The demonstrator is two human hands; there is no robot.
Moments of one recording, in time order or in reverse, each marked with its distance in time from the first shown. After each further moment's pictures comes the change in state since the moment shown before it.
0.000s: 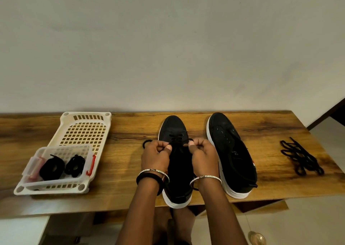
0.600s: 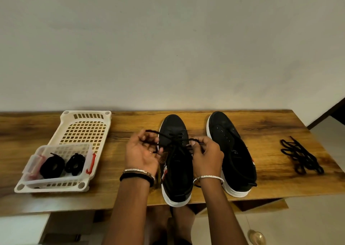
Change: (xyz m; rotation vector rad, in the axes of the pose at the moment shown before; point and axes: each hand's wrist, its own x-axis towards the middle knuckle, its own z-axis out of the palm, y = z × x) left_hand -0.008 0.026 -0.031 -0.962 -0.057 -0.319; right_hand 0.003 0.008 -0.006 -0.234 0.092 -0.223
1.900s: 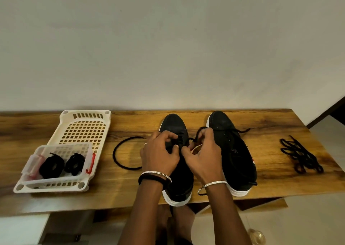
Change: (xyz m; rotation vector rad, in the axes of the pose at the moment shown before) left_hand 0.004 -0.032 0.005 1.435 -0.052 0.736; right_hand -0.006 -0.018 -0.016 -0.184 -0.175 -0.137
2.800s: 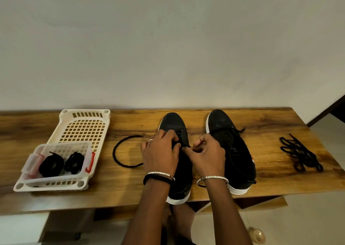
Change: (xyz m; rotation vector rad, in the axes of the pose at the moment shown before) left_hand -0.002 0.005 0.006 0.333 0.054 0.110; right_hand 0.001 0.008 0.000 0.041 0.030 0.156
